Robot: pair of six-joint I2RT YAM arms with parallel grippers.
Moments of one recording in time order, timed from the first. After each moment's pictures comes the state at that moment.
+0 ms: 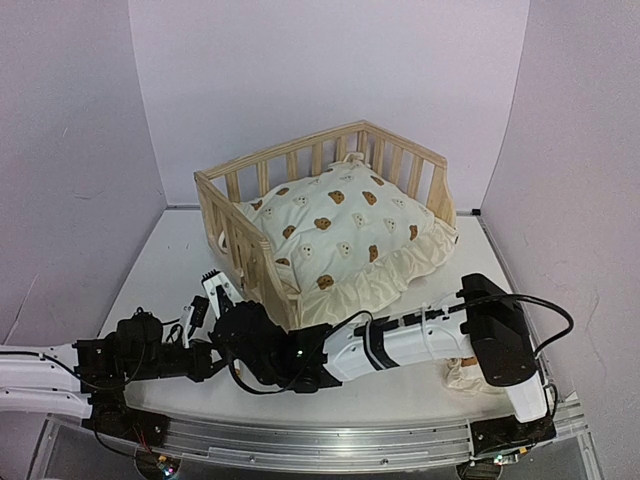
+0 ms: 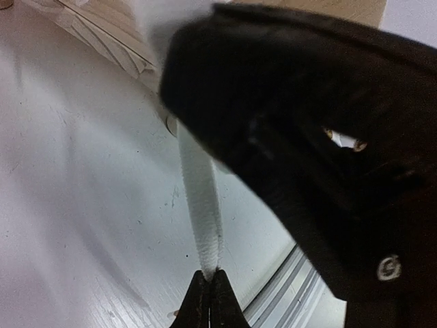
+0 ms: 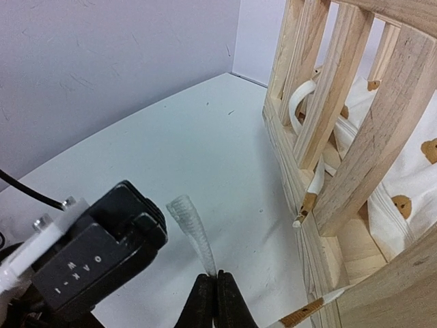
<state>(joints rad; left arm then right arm) -1.05 0.65 0.15 0.08 0.03 -0.76 1.42 2.19 1.60 0.20 0.71 0.19</state>
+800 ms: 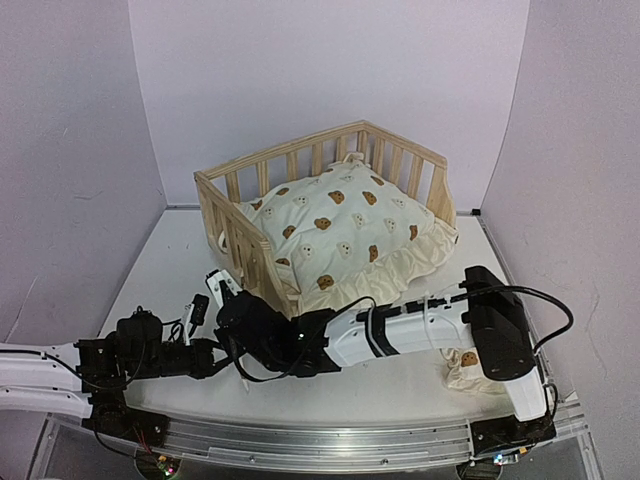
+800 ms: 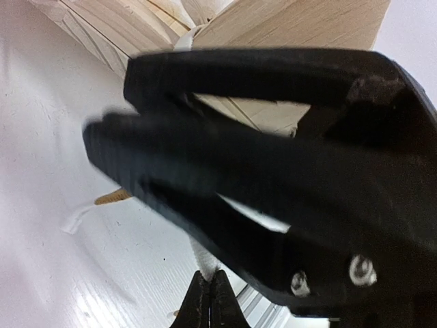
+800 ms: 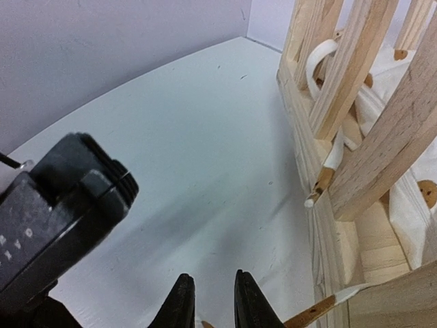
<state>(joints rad) -1.05 0.67 0.15 0.14 0.06 -0.85 1.38 2.19 1.63 0.05 0.57 0.24</state>
